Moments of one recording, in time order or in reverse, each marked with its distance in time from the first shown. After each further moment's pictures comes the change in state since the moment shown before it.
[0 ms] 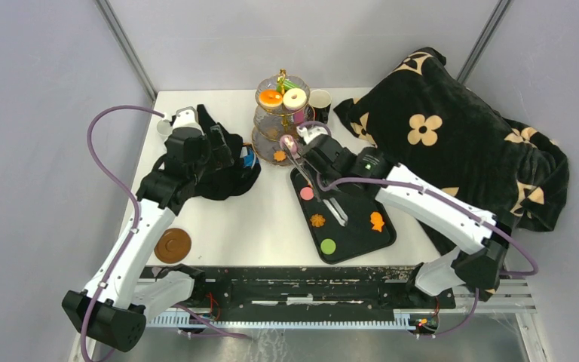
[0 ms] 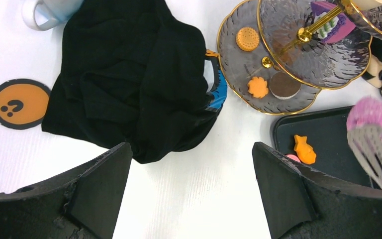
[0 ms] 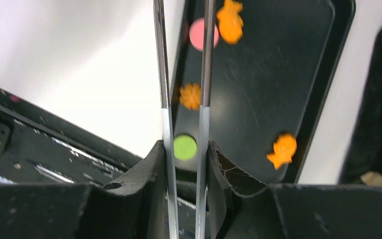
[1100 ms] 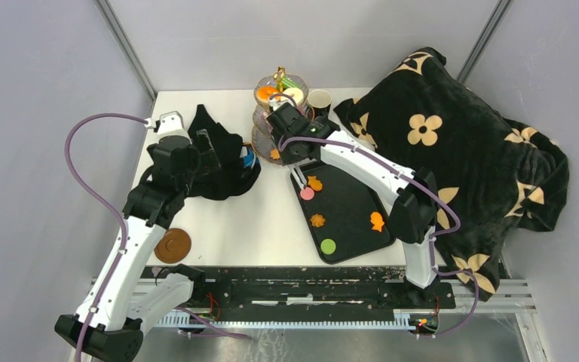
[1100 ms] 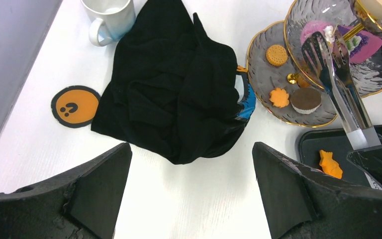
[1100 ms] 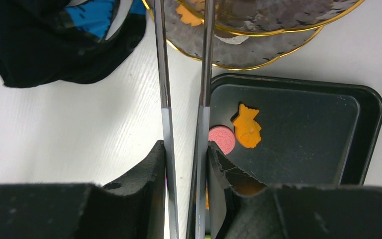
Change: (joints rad) left arm 0.005 -0.112 0.000 -0.064 -0.130 0.066; right arm -0.130 0.537 0.422 0.202 -0.036 -0.041
